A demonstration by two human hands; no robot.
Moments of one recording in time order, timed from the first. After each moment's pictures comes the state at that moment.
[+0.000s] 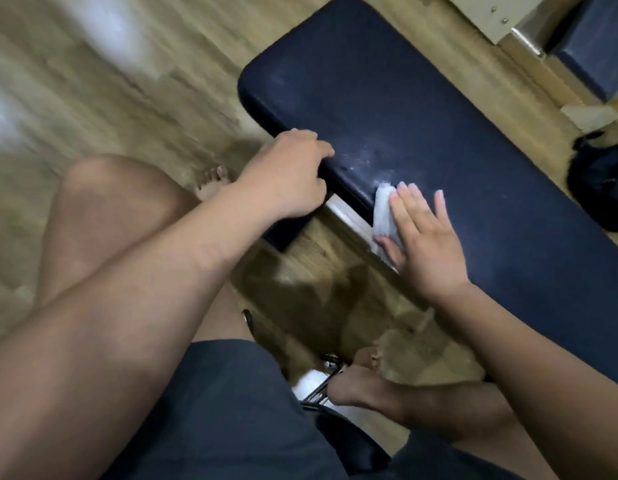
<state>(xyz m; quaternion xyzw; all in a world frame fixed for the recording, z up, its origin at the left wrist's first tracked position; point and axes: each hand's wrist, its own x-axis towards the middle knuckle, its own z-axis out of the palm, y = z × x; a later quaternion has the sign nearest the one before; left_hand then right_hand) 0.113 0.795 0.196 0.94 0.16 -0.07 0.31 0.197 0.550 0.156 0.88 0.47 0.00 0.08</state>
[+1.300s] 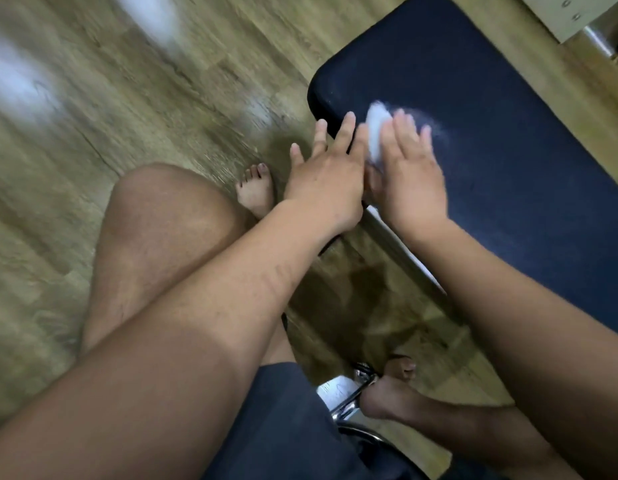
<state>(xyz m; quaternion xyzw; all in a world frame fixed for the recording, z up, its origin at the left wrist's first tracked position) 0.104 0.821 0.184 0.93 0.22 -0.14 0.27 0.199 0.718 0.148 0.91 0.41 -0.01 0.00</state>
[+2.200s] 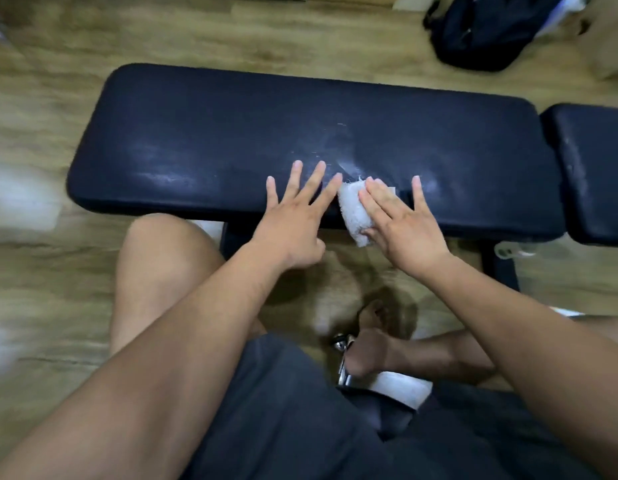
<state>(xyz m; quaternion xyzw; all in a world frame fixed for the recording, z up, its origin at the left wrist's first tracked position) 0.152 0.613 0.183 0.97 -0.18 -0.14 0.05 0.155 0.392 0.139 0.95 0.28 0.07 0.08</state>
